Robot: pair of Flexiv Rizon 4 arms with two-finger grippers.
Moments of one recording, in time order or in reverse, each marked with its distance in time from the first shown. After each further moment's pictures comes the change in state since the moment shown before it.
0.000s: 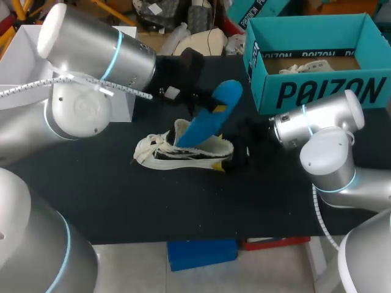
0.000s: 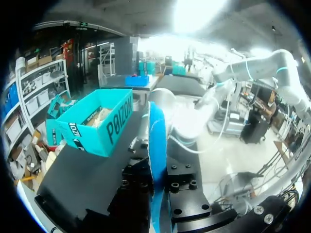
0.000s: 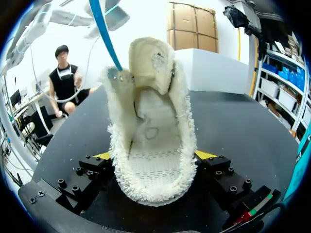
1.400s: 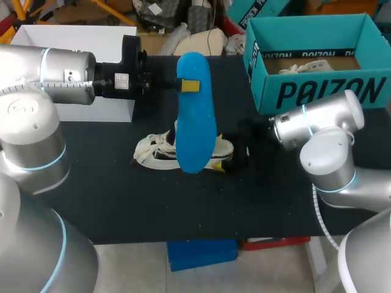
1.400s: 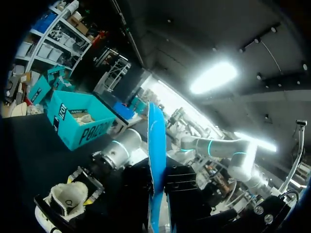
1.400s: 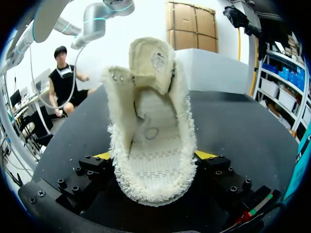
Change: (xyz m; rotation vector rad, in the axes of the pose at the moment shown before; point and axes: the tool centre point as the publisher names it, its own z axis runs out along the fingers) left arm 0.054 -0.041 -0.100 0.428 0.268 -0.516; right arm 0.000 0.000 0.000 0.000 0.000 0.000
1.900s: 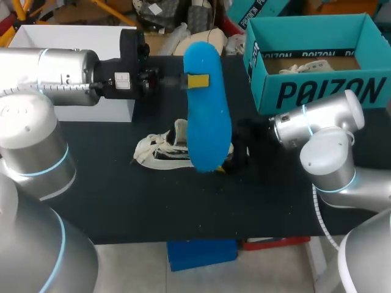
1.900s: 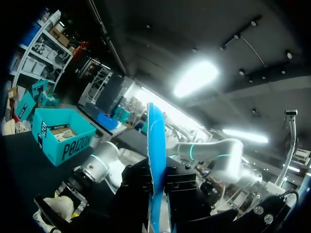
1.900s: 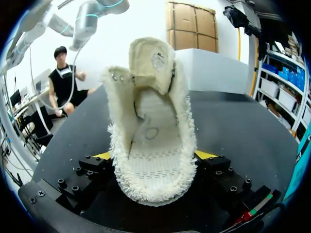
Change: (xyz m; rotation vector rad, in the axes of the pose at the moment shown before) left arm 0.069 -0.019 0.013 0.045 0.114 0.087; right arm 0.000 0.000 0.000 0.000 0.000 0.000
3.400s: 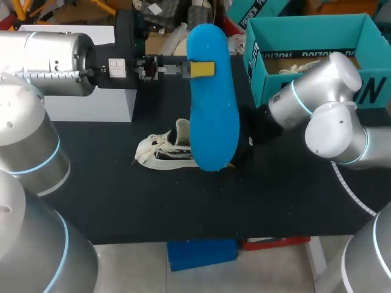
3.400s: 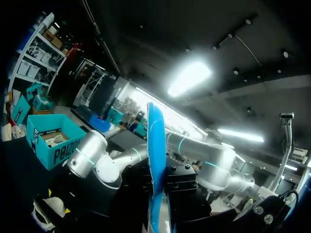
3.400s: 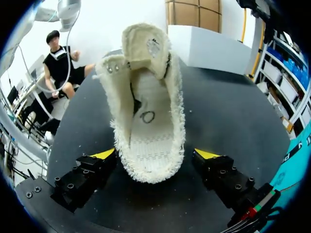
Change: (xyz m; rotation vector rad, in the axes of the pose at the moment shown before) left arm 0.059 -0.023 0.008 -0.001 0.036 0.014; right arm -0.006 -0.004 -0.036 0.334 -0.015 0.016
